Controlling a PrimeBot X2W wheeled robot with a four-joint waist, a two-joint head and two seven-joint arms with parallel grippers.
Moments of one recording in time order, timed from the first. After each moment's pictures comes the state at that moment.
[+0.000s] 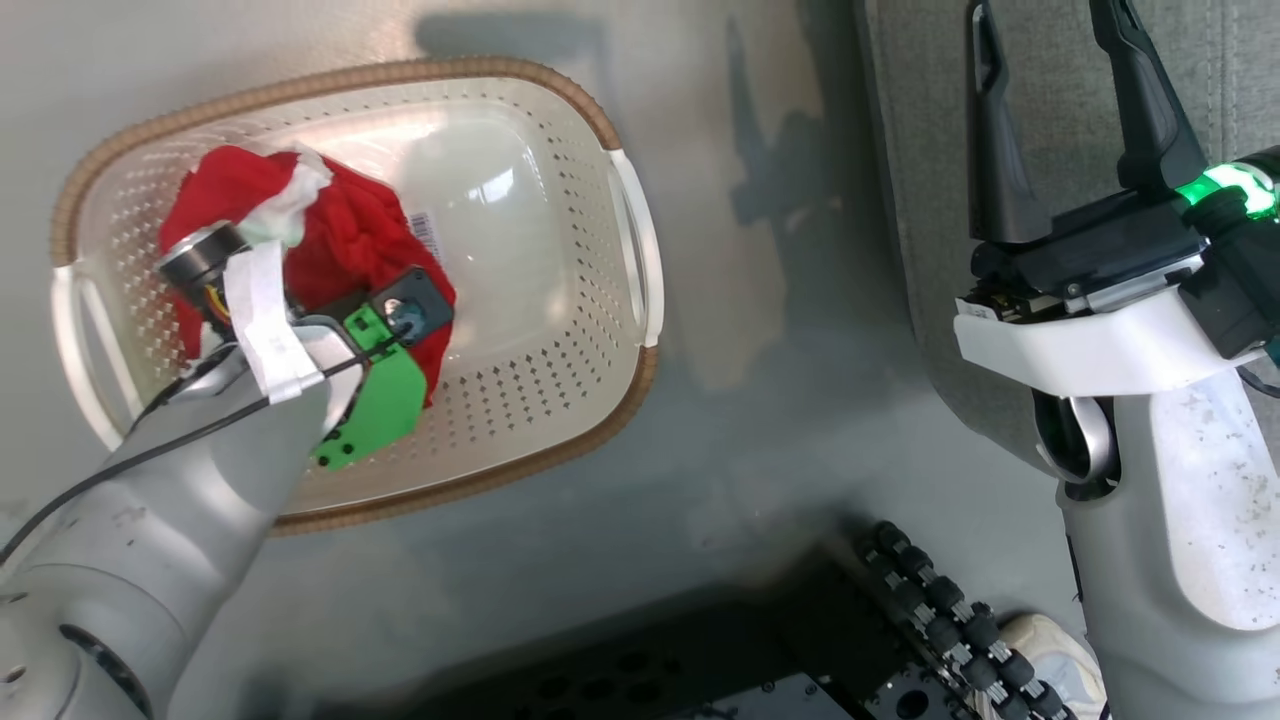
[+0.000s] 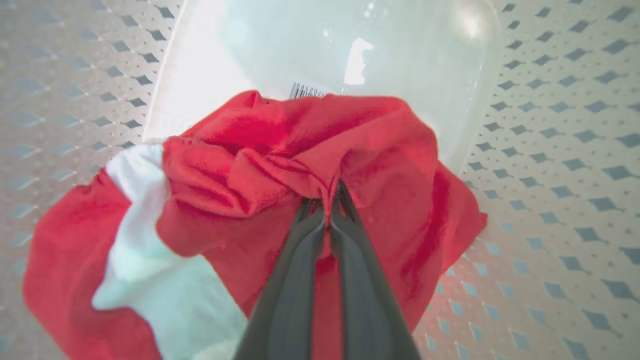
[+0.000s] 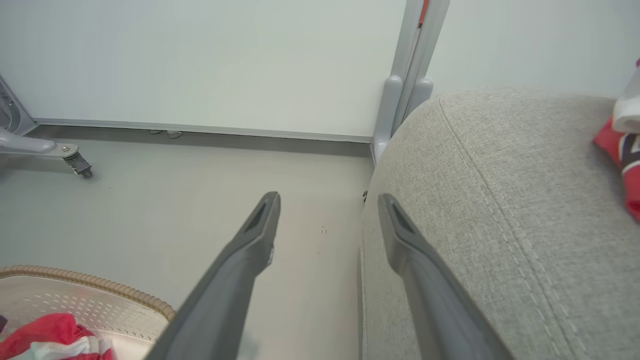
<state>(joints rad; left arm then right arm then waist) -1.07 0.29 -1.28 1.12 -0.32 -0.13 -0.03 -0.53 -0.05 0.08 -0.13 0.09 0.13 -0.26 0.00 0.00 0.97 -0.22</state>
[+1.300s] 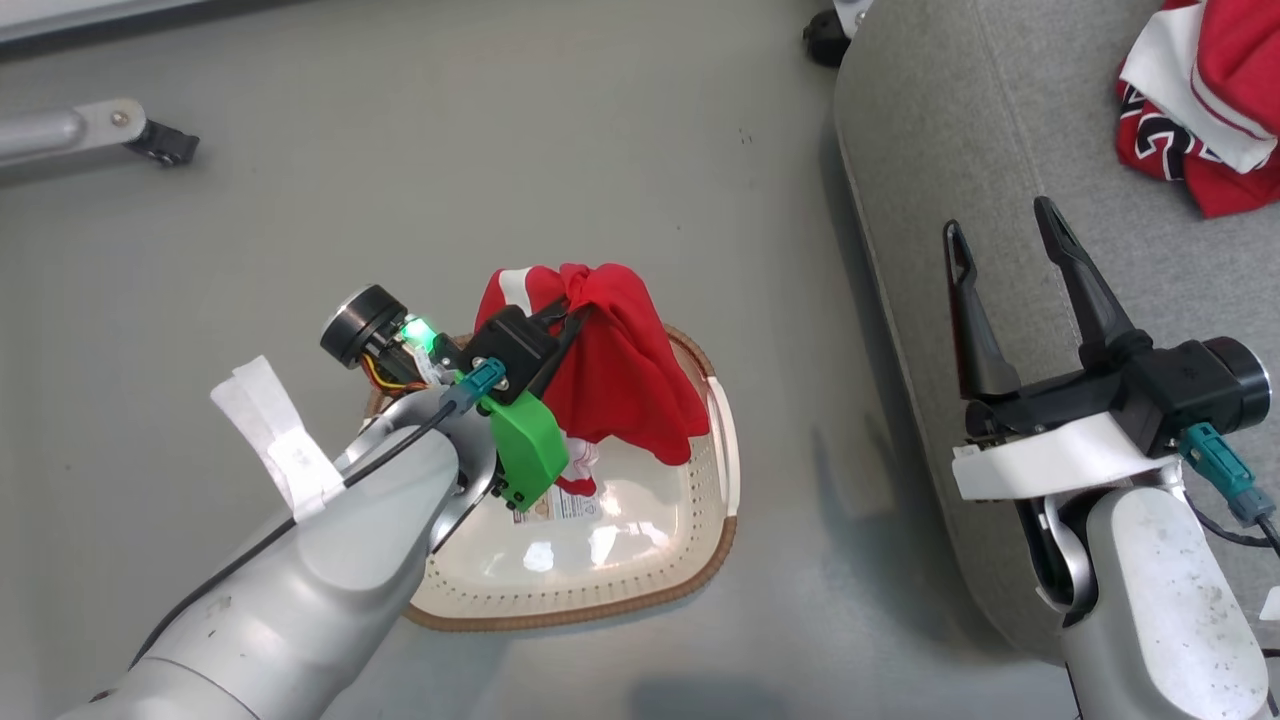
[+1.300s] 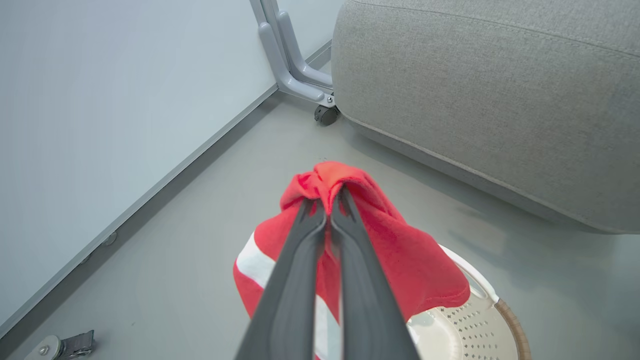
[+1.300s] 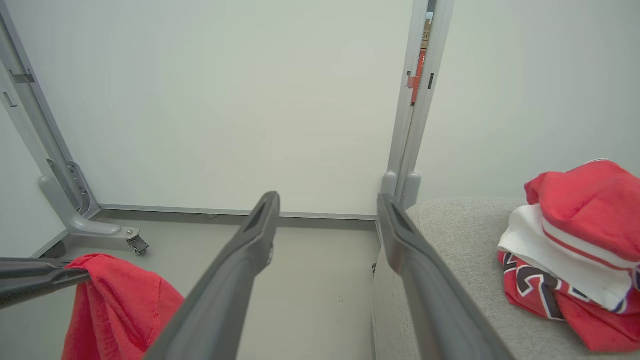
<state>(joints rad) -0.84 0.23 -1.01 0.75 -0.43 -0.09 -0.26 -0.31 -0.05 0.03 0.02 0.07 0.13 -0.26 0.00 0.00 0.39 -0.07</state>
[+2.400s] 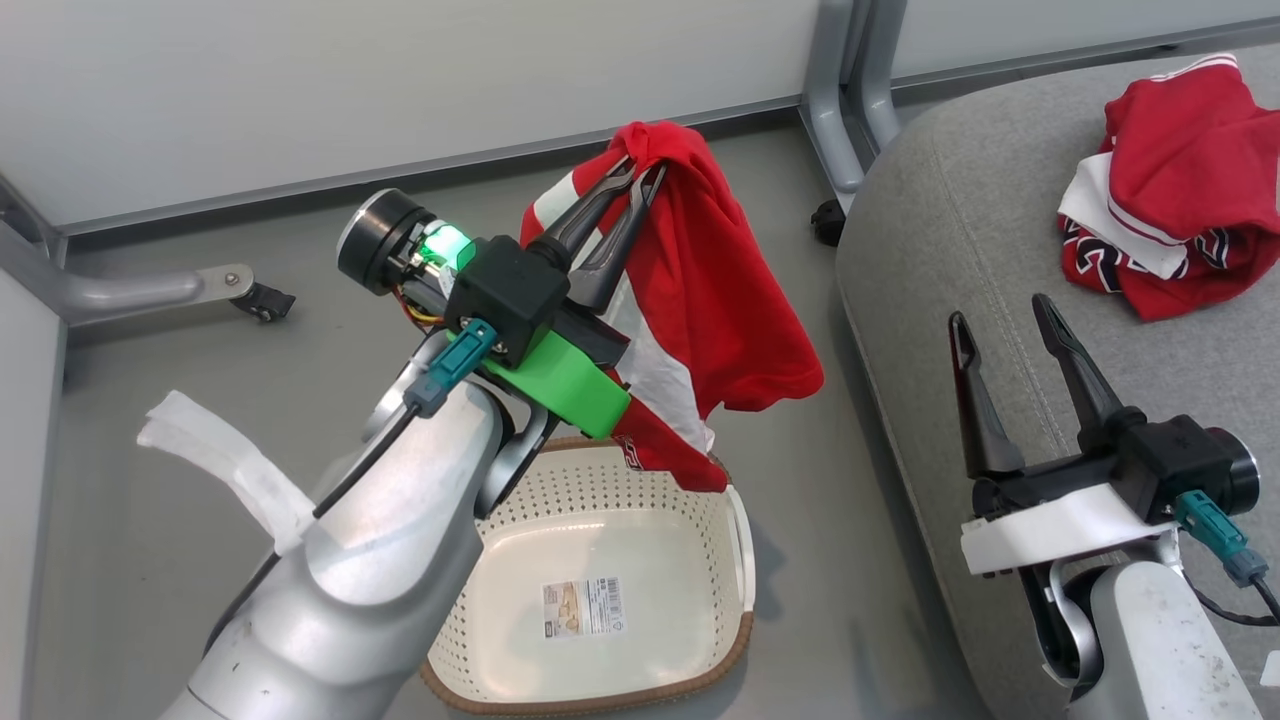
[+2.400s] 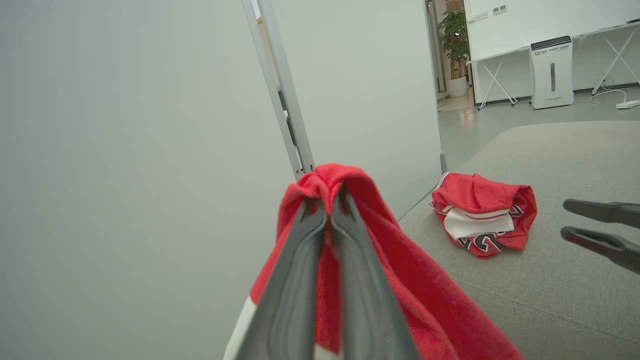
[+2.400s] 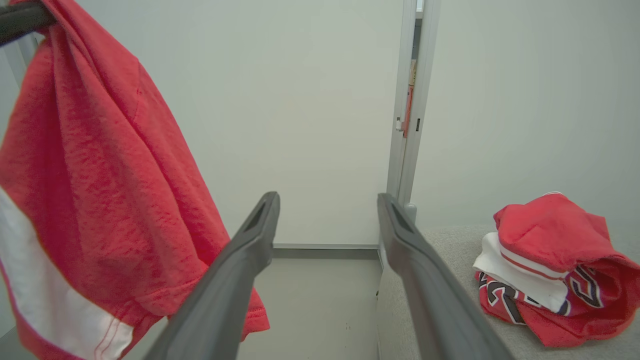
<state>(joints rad) -0.72 0.12 -0.63 0.33 -0.25 -0.11 -0.26 -0.19 -0.05 0.02 0.05 0.11 0.13 -0.26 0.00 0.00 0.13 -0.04</state>
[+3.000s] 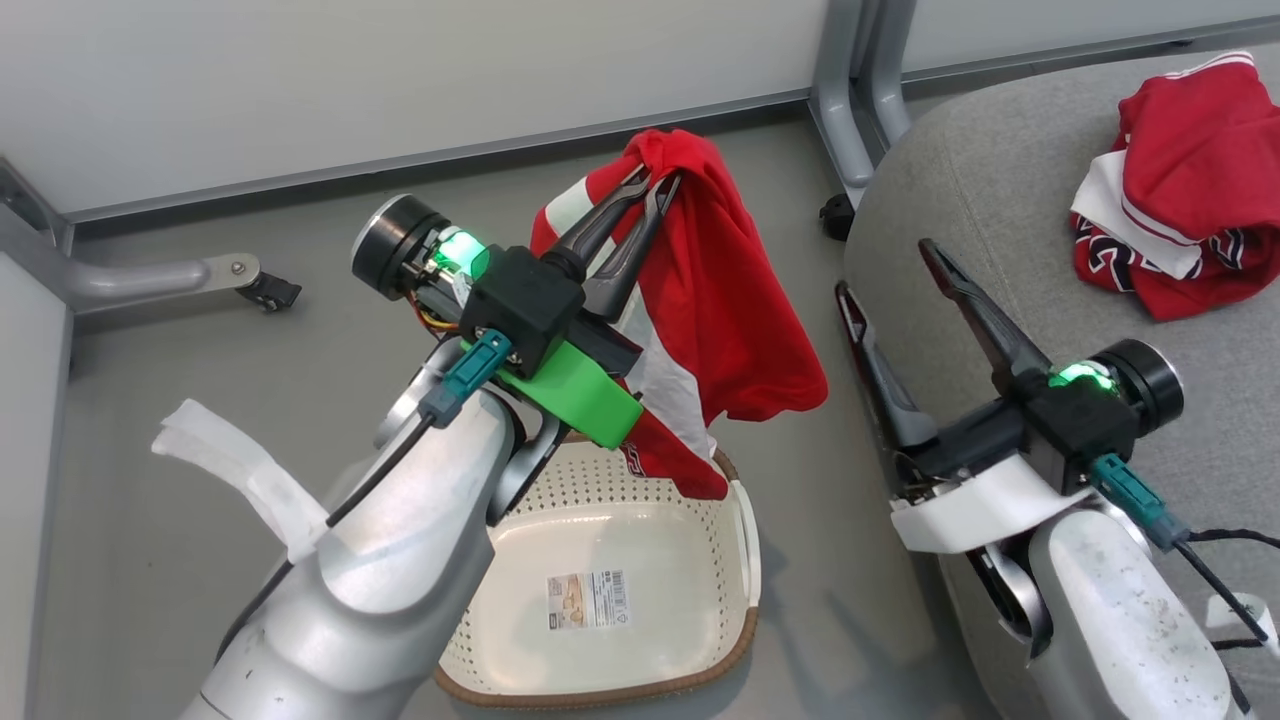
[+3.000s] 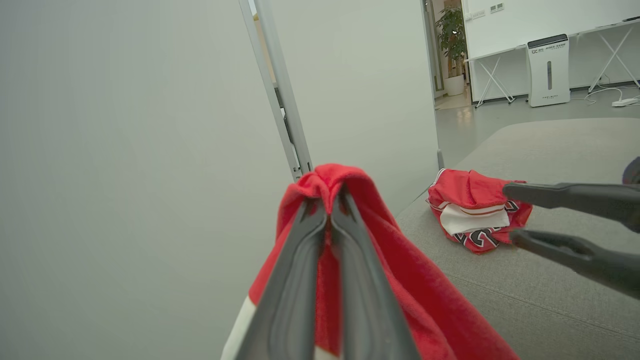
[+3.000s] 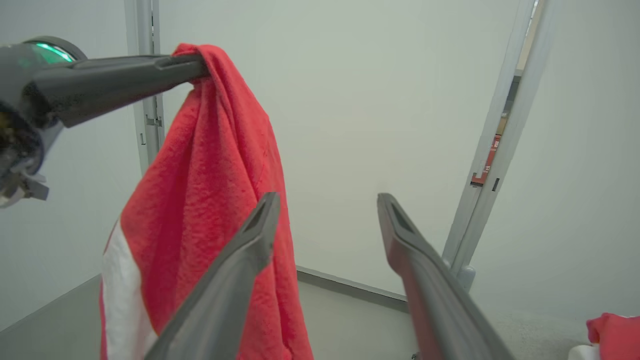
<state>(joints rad) -0.70 0.11 -0.62 0.32 -0.23 -0.12 -0.26 -0.30 -0.12 0.22 0.01 0.08 0.13 -0.26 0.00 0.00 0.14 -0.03</state>
